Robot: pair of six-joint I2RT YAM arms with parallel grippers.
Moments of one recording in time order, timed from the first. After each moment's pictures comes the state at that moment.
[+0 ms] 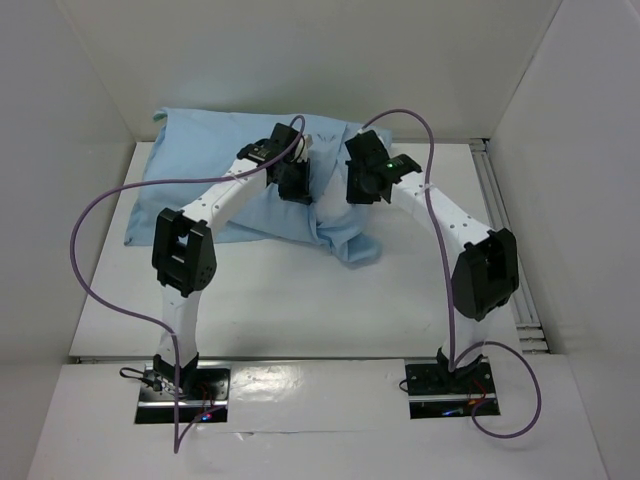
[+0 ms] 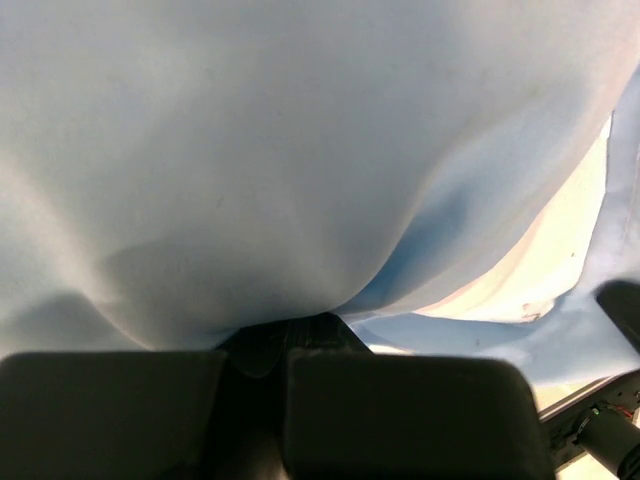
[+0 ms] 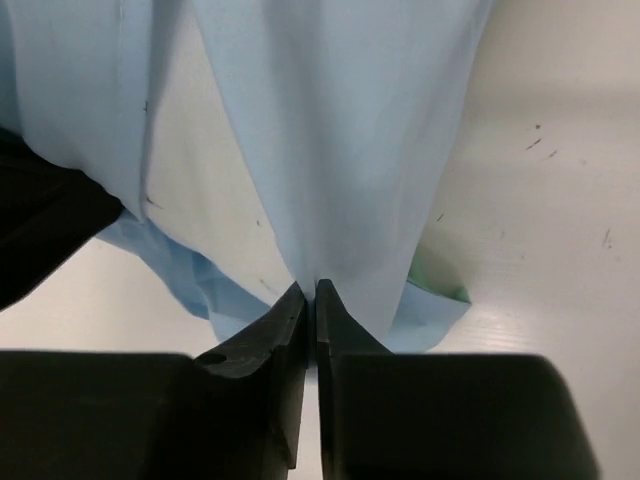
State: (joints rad) left arm -0.44 2.09 1.94 -0.79 0.19 -0.40; right arm 0.51 1.77 1.64 -0.75 0.18 0.47
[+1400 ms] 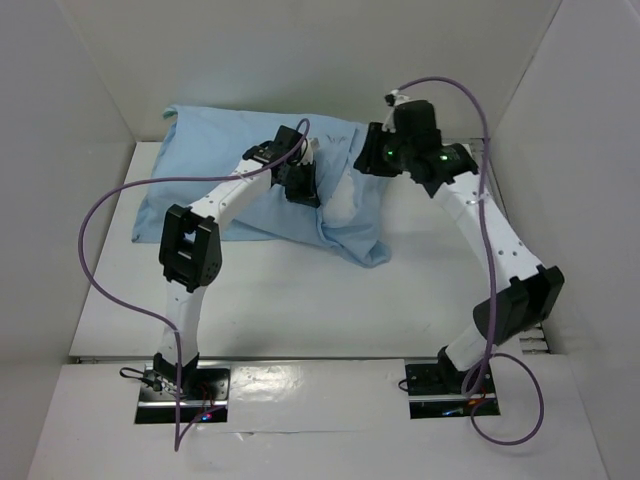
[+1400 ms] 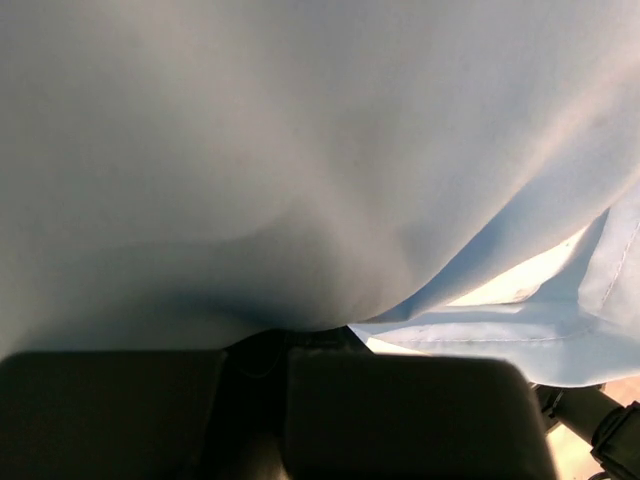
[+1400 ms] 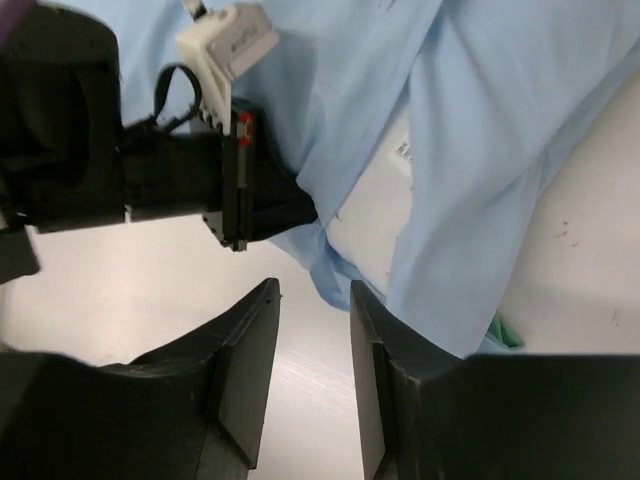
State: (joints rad) left arm -0.44 2.16 1.96 -0.75 0.31 -0.40; right arm 0.34 1.54 1.69 -0.67 -0.16 0.41
